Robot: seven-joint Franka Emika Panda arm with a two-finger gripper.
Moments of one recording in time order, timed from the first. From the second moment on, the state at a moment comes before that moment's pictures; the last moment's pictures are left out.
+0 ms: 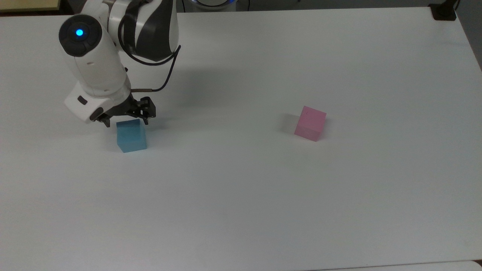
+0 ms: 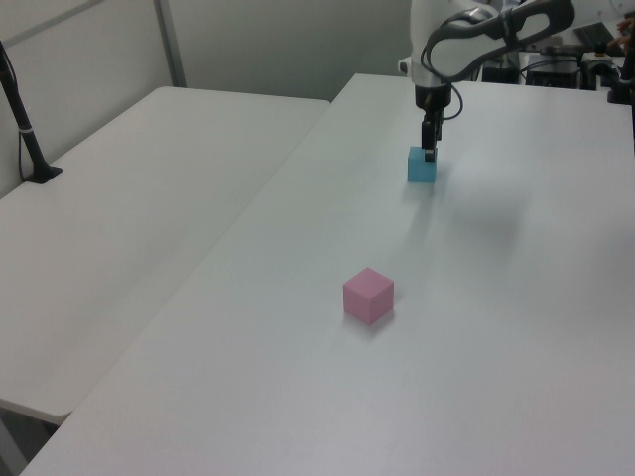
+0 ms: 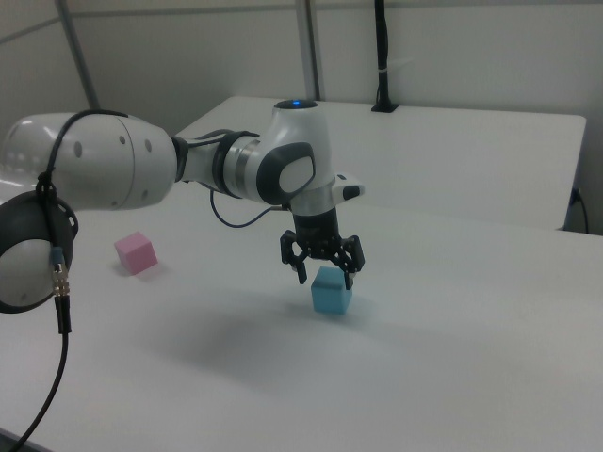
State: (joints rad) arm -0.24 0.53 0.03 -1.52 -0.11 2.03 -0.31
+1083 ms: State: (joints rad) arm 0.18 0.42 0.05 -1.44 -0.08 1.91 0.10
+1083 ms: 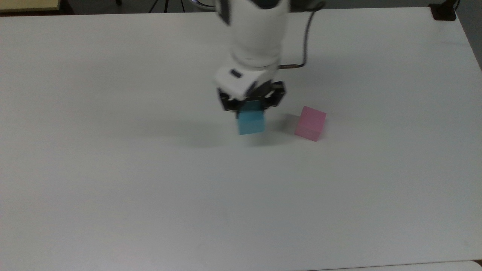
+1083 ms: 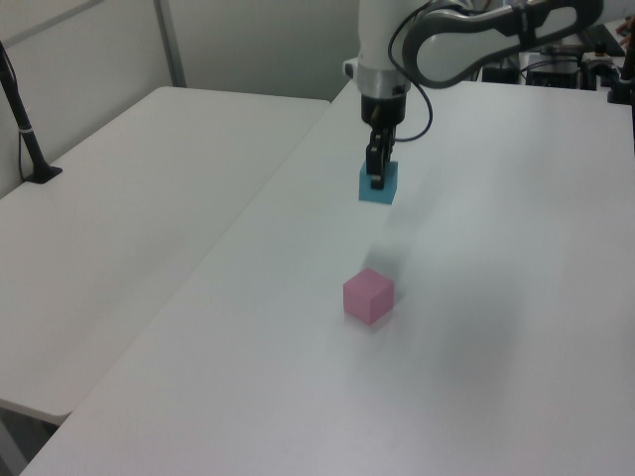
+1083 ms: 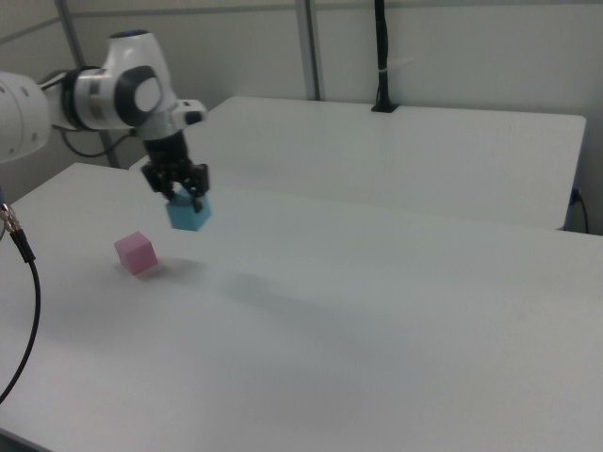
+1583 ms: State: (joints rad) arm 0.42 0.47 0.05 -1.42 -0.08 1.91 0.28
